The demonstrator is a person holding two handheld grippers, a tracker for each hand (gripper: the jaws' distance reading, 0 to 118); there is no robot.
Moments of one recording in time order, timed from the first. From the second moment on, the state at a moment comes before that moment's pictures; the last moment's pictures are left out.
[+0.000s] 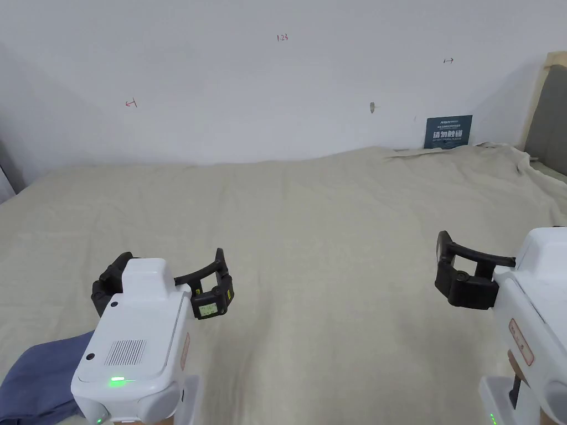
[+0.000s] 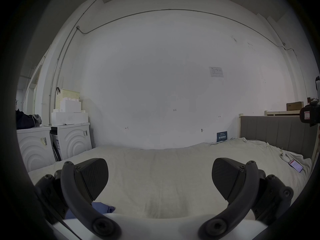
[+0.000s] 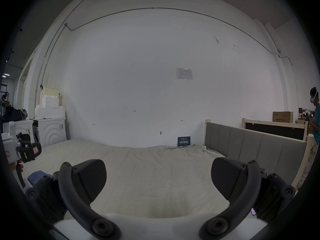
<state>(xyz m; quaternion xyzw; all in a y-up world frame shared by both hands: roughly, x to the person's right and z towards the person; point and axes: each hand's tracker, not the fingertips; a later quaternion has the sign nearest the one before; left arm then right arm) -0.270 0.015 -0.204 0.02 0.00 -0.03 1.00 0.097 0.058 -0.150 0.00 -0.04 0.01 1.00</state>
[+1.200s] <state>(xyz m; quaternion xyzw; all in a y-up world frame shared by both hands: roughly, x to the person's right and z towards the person) -0.273 0.017 -0.201 0.02 0.00 -0.03 1.00 0.101 0.073 -0.155 -0.11 -0.07 -0.08 0.99</state>
